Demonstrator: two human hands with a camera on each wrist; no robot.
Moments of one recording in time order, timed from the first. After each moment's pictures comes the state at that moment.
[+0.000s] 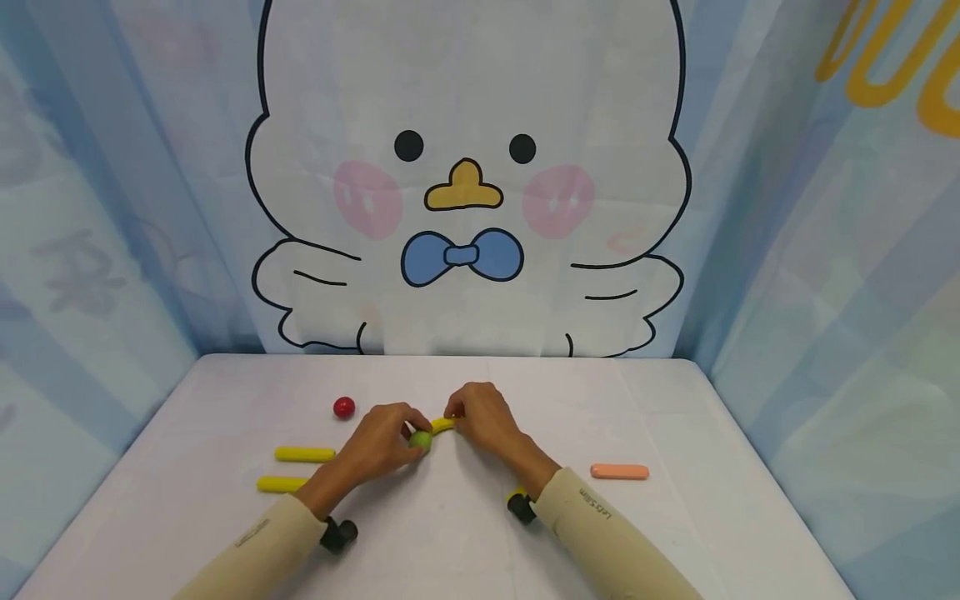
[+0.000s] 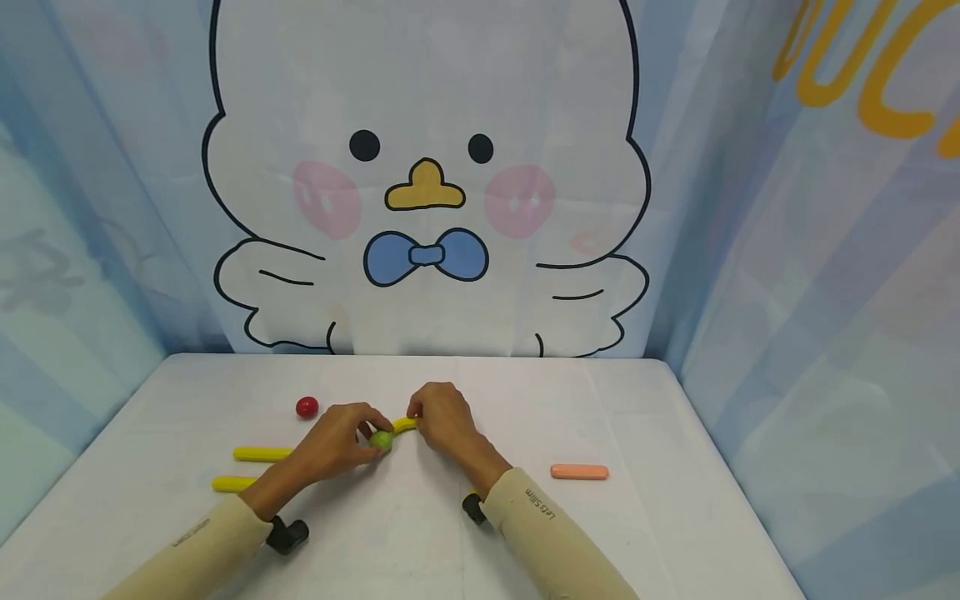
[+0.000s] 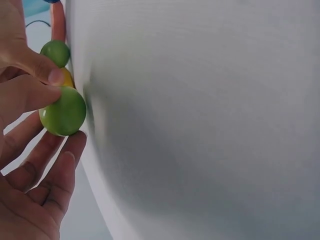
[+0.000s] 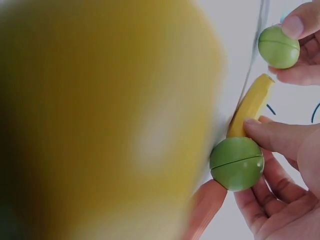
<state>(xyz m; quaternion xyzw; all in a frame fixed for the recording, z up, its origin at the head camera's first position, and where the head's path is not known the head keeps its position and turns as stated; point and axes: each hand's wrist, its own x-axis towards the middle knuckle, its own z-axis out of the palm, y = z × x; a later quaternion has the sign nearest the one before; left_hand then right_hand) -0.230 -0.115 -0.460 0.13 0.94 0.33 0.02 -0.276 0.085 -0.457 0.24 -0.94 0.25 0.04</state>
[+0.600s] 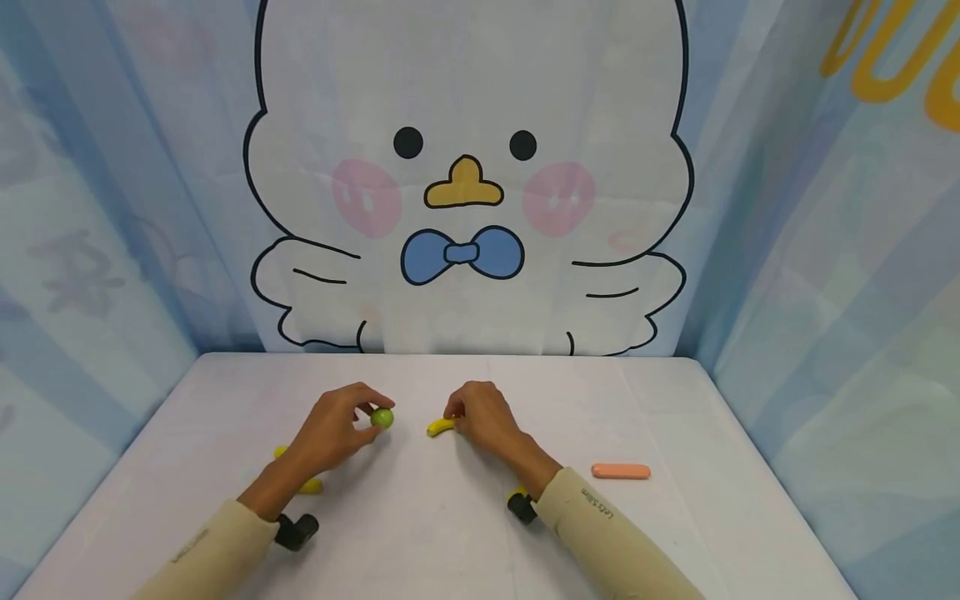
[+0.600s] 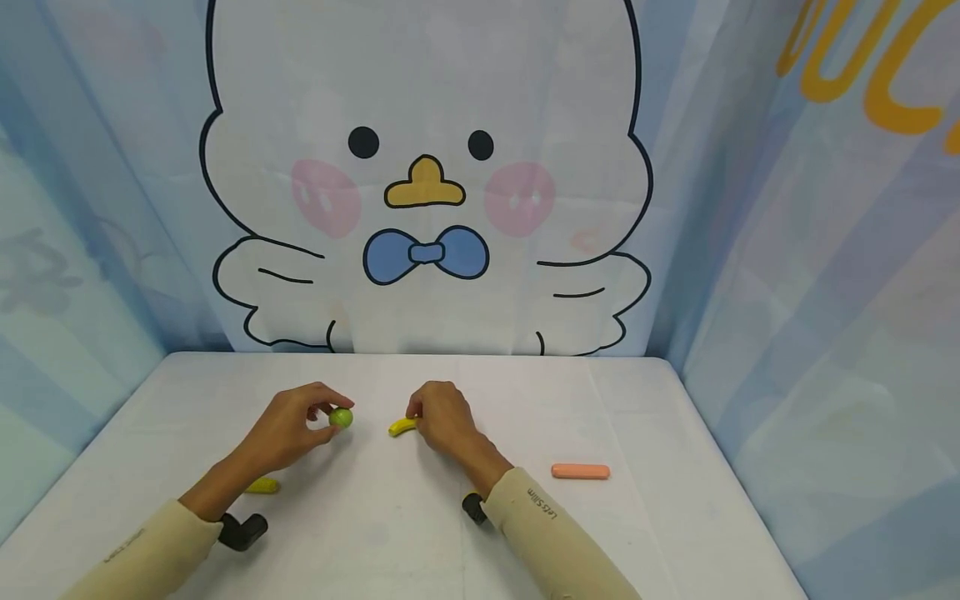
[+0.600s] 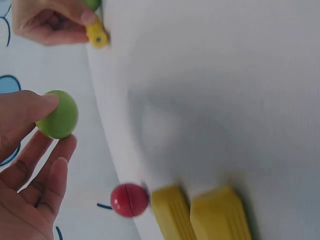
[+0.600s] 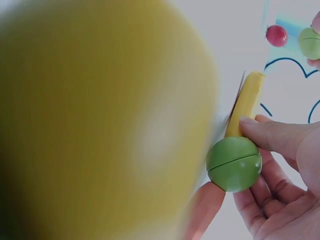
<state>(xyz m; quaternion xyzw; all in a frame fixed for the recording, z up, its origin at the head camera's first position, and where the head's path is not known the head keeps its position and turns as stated) -0.224 -0.168 -0.438 0.14 0.94 0.30 -0.06 -0.276 0.083 -0.456 0.21 -0.94 0.26 0.01</state>
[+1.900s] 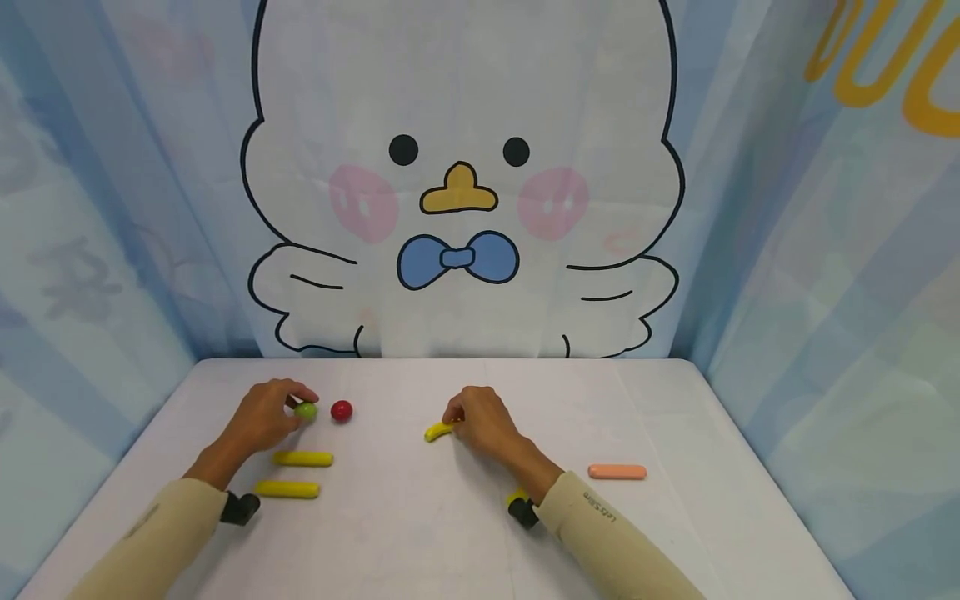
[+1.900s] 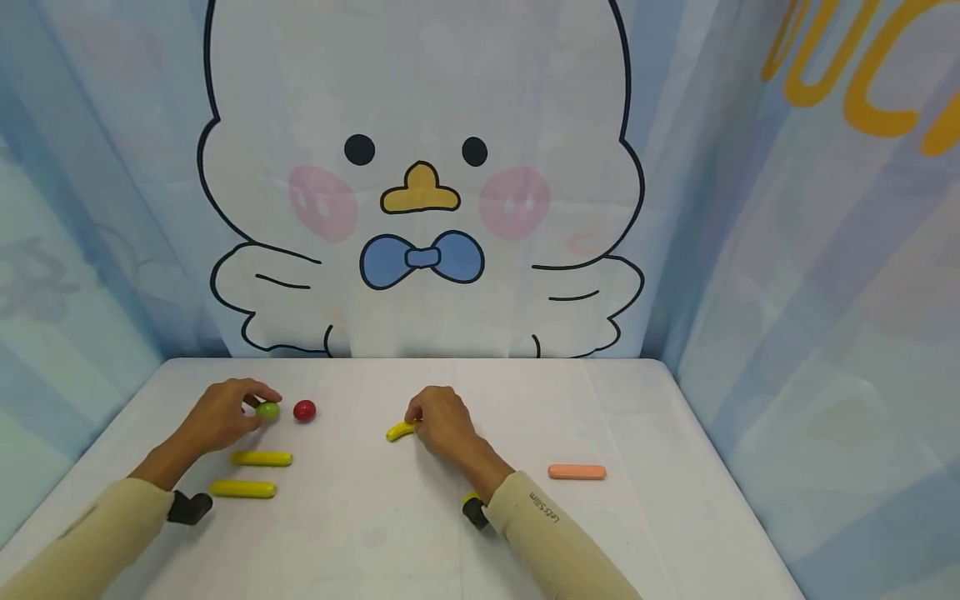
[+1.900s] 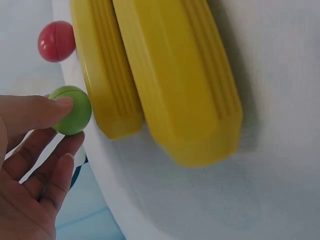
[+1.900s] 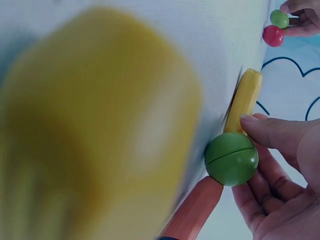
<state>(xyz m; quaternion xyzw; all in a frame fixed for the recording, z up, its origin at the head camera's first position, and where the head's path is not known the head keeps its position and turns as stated) -0.248 -0.260 -0.441 0.05 0.97 0.25 -0.01 -0.269 0.087 -0.454 0.20 -0.94 0.27 -0.01</state>
